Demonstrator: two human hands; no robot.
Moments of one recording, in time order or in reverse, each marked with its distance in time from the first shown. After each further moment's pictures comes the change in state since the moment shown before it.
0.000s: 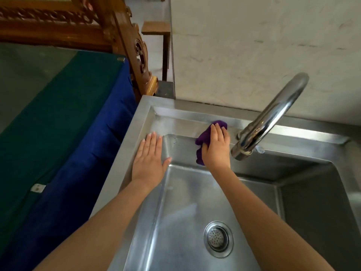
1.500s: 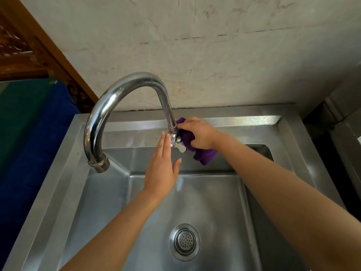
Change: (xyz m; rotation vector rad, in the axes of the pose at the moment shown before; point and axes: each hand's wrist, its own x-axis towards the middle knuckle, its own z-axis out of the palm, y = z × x) left_hand 0.025 0.216 -0.021 -0.533 0.092 0.113; right_hand 0.075 0.118 -0.142 -0.099 -0.595 -0.325
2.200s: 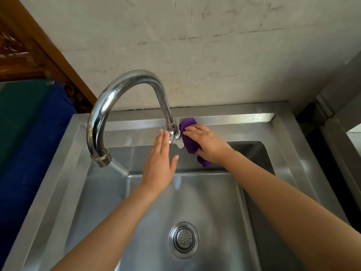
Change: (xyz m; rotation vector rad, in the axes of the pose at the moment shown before) left_hand 0.004 -0.004 -0.004 0.034 -0.044 0.037; right_hand -0.039 0.014 0.030 -0.176 0.169 -0.041
